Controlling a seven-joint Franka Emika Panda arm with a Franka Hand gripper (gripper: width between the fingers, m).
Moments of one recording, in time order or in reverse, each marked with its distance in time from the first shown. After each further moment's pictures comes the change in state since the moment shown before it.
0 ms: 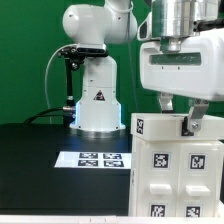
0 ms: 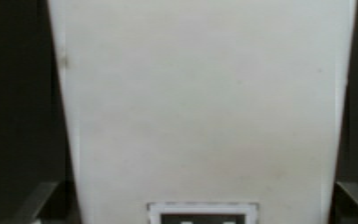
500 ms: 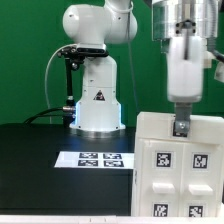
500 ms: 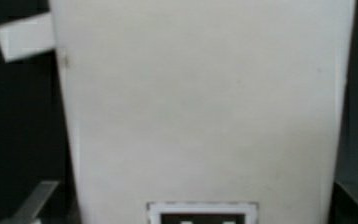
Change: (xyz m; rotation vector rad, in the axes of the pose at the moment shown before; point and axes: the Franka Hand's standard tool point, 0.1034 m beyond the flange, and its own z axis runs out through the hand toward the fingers) arm -0.004 -0.002 0.001 0.019 -0.029 0.542
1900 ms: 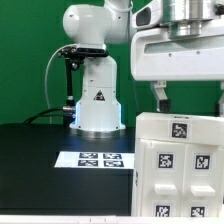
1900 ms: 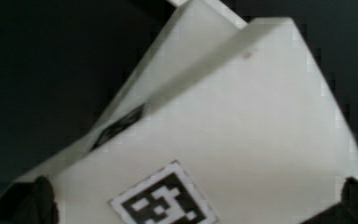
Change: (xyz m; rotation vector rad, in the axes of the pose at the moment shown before) arm -0.014 0.001 -0.022 0.016 0.009 -1.215
